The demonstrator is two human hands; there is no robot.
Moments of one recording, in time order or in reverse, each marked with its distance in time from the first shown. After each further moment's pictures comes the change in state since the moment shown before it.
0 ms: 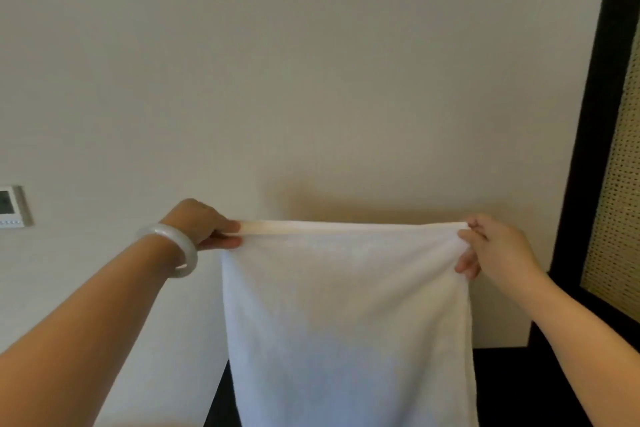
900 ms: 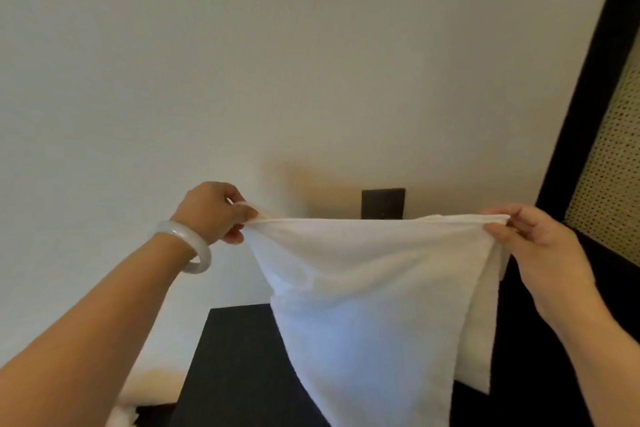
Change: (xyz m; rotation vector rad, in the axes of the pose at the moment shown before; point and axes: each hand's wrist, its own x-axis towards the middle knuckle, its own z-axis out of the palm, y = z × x) left_hand 0.006 -0.063 0.069 0.537 -0.073 0.229; right_hand -0.058 0.069 -0.012 0.233 0.125 0.015
